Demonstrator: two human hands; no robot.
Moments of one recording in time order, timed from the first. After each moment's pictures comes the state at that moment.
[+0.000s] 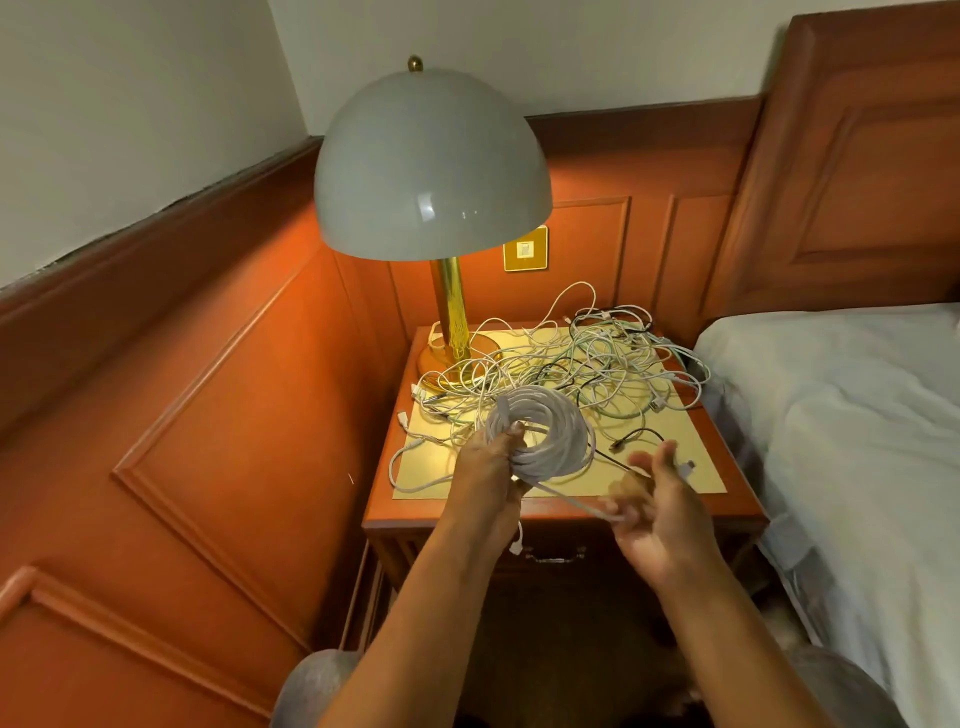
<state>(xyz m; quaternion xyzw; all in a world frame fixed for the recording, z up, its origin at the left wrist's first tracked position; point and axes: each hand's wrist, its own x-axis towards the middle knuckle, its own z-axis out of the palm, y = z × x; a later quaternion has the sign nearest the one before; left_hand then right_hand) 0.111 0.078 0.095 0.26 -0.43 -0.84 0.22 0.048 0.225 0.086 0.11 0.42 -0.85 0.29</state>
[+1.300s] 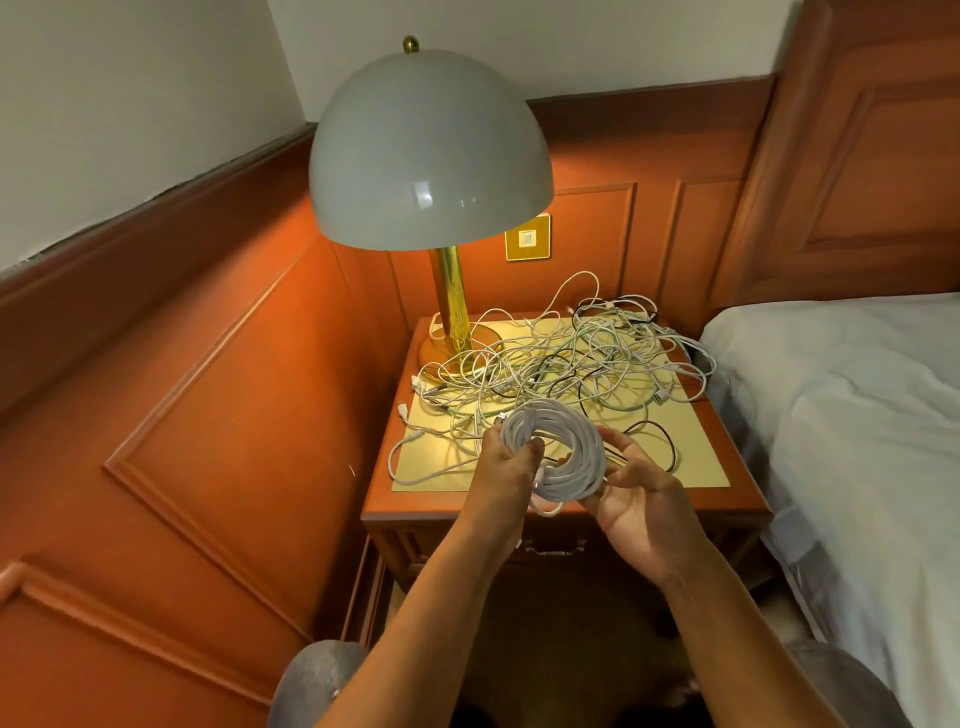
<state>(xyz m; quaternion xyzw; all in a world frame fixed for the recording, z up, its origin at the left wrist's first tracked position) 0.109 0.093 0.079 0.26 -0.61 -0.72 0.19 0.031 0.217 0.062 -0.08 0.35 -0.84 0.41</state>
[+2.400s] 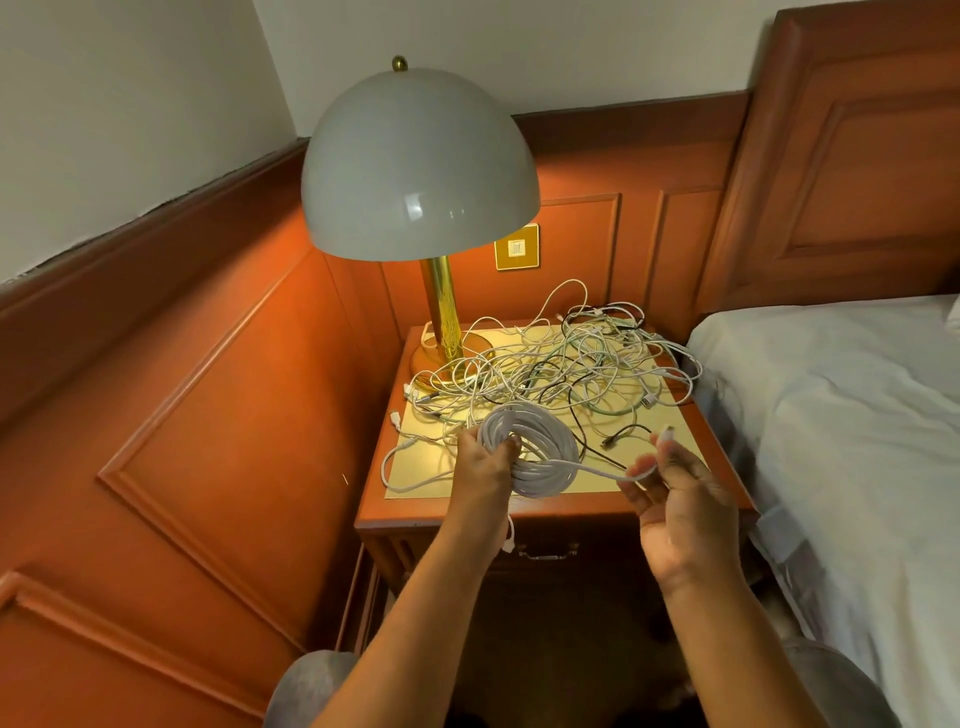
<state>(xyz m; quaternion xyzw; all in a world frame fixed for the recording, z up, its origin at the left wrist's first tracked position) 0.109 0.084 0.075 0.27 -0.56 -0.75 0.24 0.043 0.238 0.083 0.09 0.48 -0.86 0.17</state>
